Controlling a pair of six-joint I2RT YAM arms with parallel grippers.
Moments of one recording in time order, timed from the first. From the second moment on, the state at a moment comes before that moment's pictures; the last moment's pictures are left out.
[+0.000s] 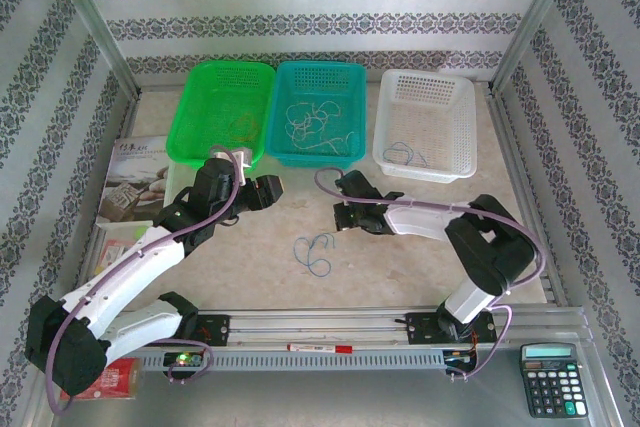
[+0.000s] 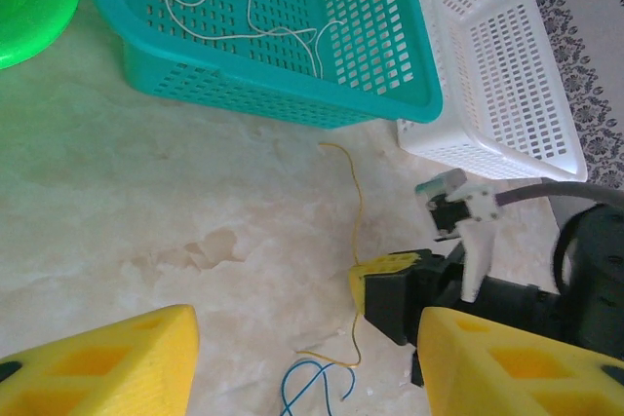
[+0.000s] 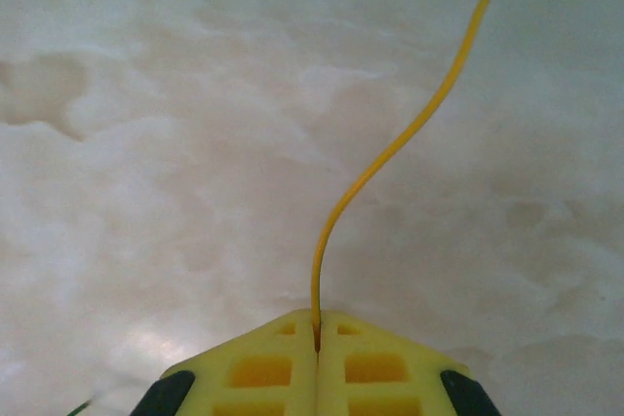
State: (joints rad) left arm -0.50 1.02 0.75 -0.28 0.13 -0.67; right arm 0.70 1.61 0.80 -0.17 0.02 0.43
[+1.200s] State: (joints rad) left arm -0.60 1.24 0.84 -0.01 0.22 -0.80; right arm 0.79 1.21 0.78 -0.03 -0.32 0.44
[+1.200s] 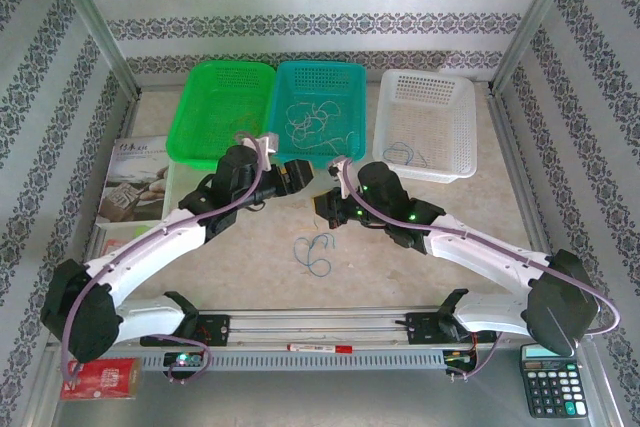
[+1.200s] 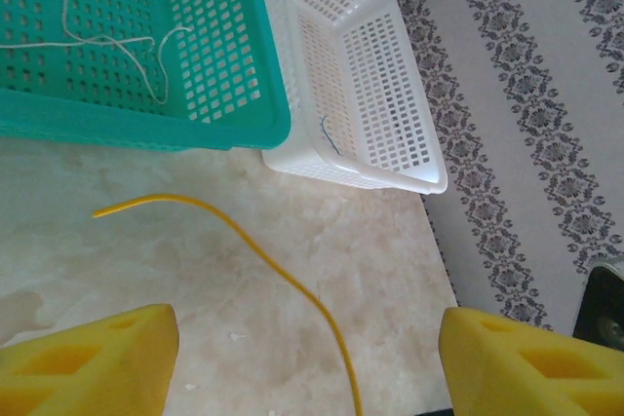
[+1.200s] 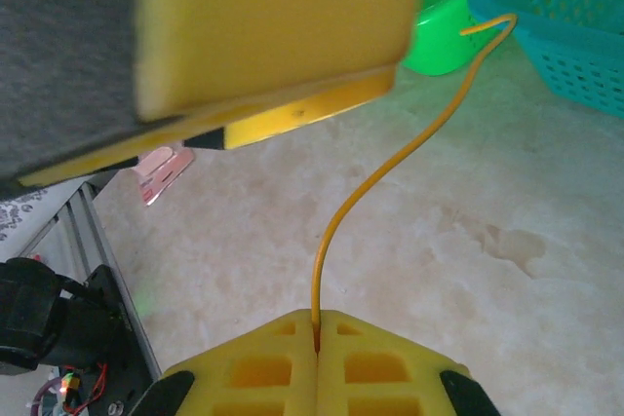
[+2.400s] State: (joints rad) left arm -0.16 1.41 1.28 -0.24 0.08 -0.44; right arm 0.64 1.02 0.71 -0.10 -0.25 0.50
